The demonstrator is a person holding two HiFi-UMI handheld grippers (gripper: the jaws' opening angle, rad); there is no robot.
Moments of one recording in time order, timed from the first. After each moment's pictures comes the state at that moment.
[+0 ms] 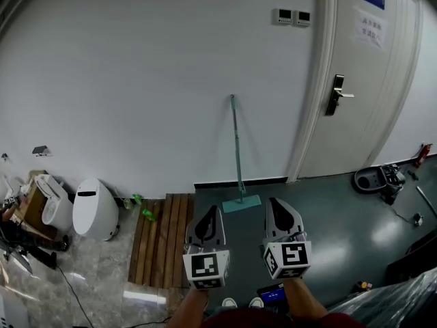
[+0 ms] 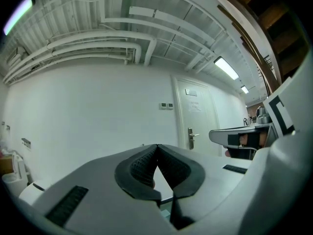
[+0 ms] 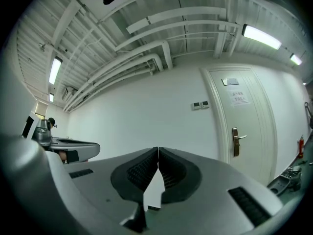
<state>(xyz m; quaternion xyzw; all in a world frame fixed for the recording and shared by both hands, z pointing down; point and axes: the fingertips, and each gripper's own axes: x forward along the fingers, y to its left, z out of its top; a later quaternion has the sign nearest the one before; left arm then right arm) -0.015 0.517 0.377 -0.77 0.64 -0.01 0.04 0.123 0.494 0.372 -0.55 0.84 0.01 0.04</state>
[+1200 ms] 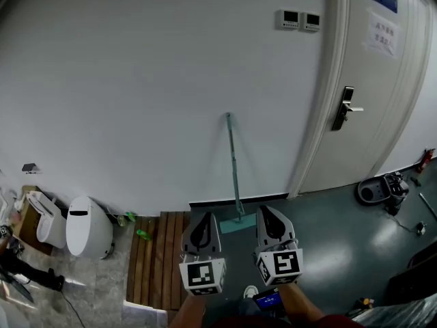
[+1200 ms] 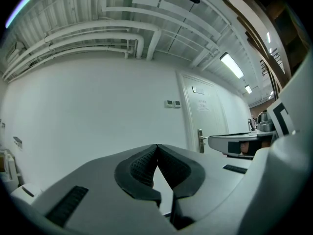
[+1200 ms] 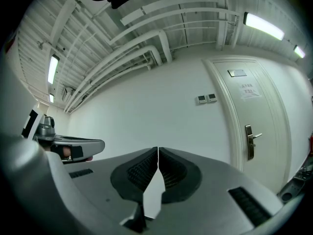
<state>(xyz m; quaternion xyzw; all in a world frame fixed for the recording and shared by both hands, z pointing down) -0.033 0.320 0.381 -0.77 0.64 0.01 0.05 0.095 0.299 0.383 -0.53 0.84 0.02 0.05</state>
